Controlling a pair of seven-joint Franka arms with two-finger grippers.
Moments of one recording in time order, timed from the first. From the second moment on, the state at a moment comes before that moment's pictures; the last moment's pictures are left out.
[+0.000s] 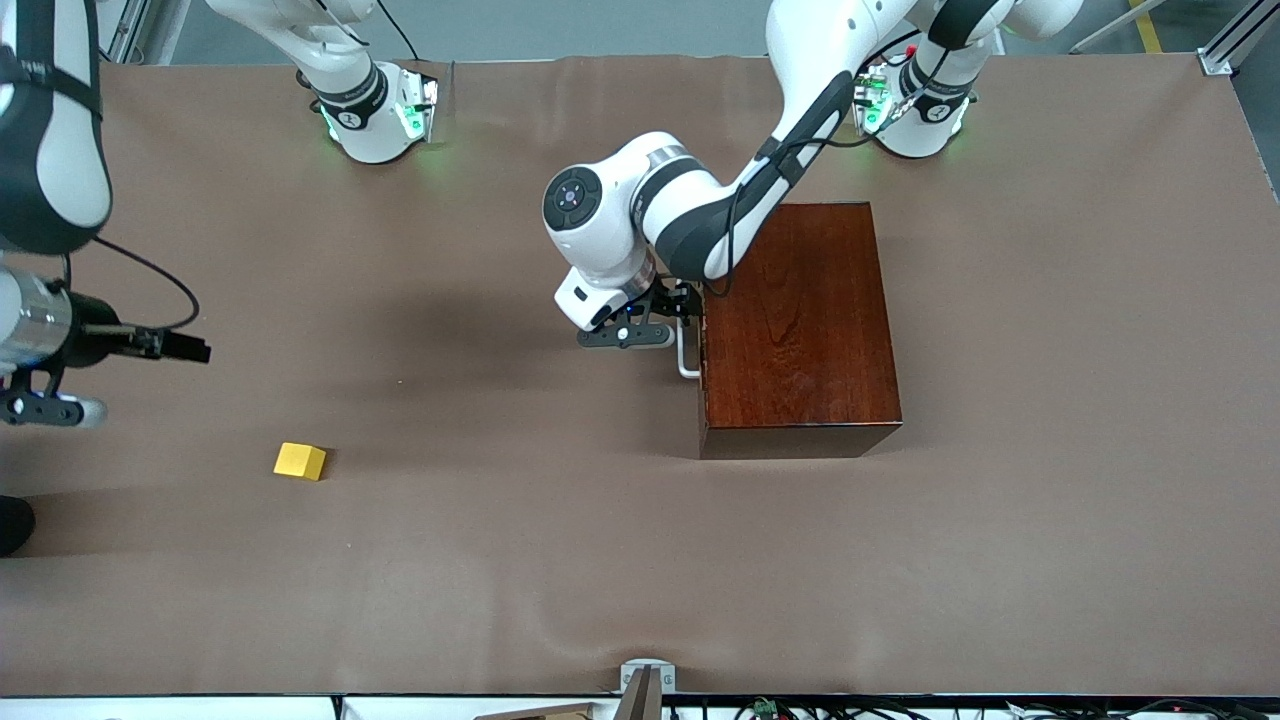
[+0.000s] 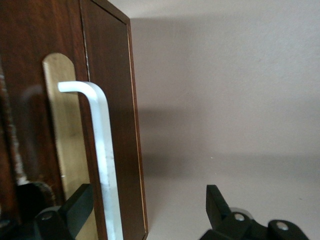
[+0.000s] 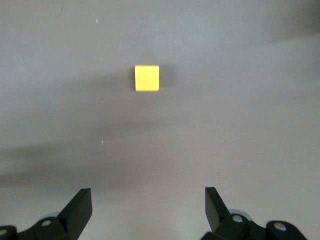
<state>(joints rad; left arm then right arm) -0.76 0.76 -0.17 -1.24 0.25 1.77 -0.92 -0.06 0.30 0.00 -1.49 -0.01 1.61 0.07</state>
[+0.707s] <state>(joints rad) -0.78 0.78 -0.17 -1.24 0.25 1.84 -0.95 -0.06 0.46 0.01 -1.49 -0.01 1.67 0.07</state>
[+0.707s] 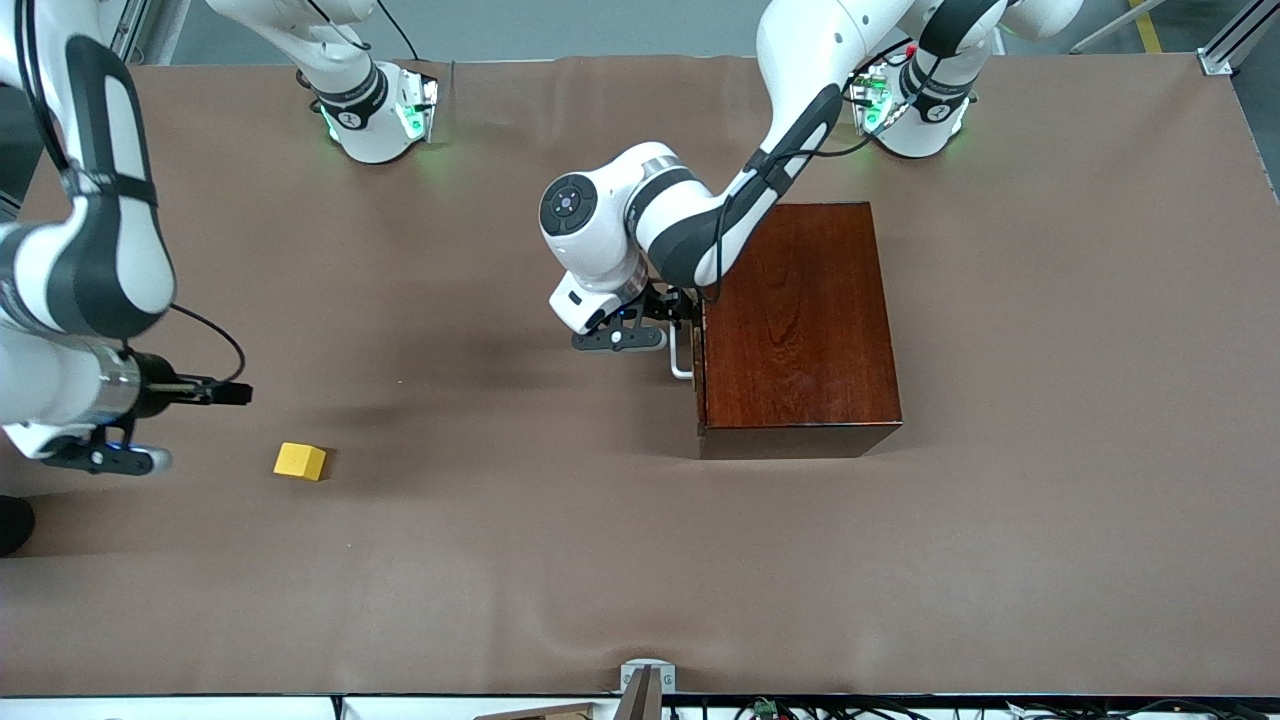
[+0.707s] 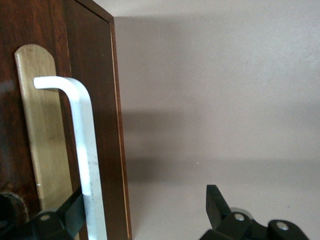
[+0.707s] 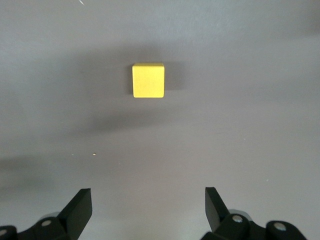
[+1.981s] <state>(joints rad) -0.79 0.79 -0.17 -1.24 0.15 2.08 -0.97 -0.03 0.57 0.02 -1.63 0.00 2.08 0.07</state>
